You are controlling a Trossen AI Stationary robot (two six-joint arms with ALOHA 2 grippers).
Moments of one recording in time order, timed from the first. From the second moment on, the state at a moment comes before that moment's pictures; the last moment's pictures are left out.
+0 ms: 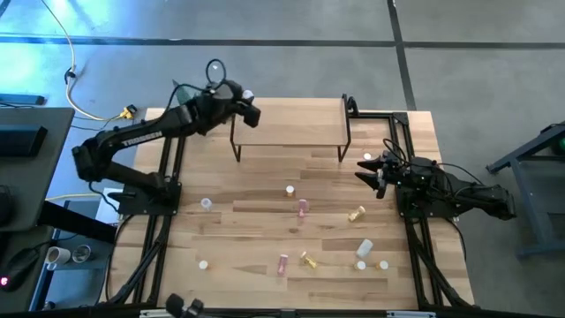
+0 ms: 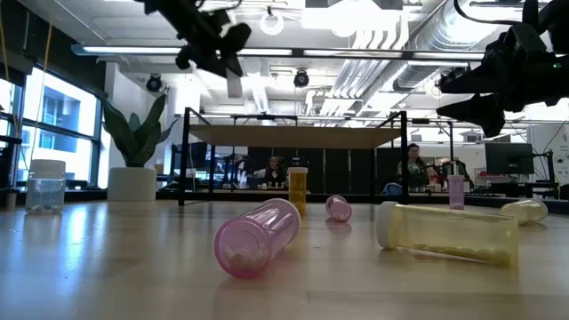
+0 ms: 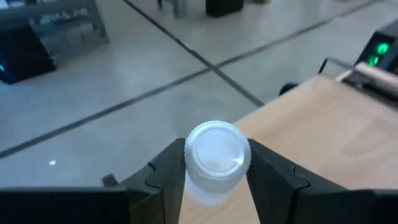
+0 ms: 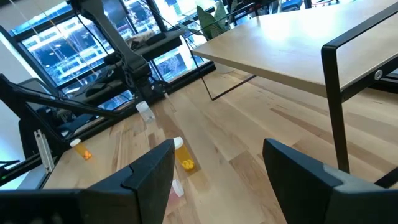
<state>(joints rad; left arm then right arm) 0.63 1.33 1.13 -0.27 -0.43 -0.19 -0.21 0.01 0.07 -0.18 0.05 0.41</state>
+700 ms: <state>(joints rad) 0.68 1.52 1.19 -0.37 -0.43 -0.24 -0.21 0.01 0.07 -0.18 0.05 0.41</state>
